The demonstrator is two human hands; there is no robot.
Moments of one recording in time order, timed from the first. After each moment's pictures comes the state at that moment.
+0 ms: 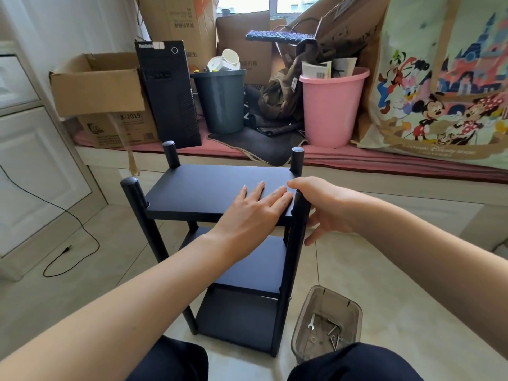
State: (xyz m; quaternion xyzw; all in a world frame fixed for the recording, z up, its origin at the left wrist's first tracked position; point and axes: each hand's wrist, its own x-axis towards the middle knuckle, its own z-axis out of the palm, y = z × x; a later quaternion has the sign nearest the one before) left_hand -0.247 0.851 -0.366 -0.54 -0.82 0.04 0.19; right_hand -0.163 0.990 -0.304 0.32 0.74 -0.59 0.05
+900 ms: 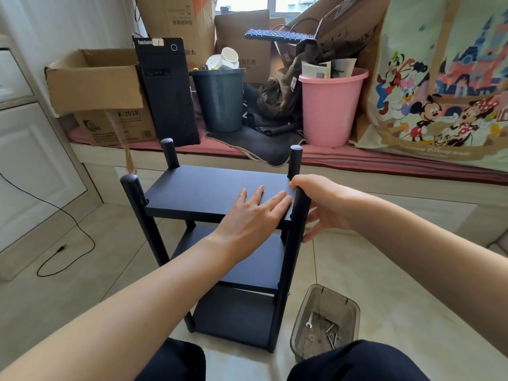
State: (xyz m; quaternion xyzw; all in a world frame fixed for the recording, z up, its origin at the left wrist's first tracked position) left_hand -0.253 0.850 -0.376 -0.54 -0.82 0.10 0.18; right_hand -0.169 0.990 -0.305 0.31 0.73 -0.61 0.04
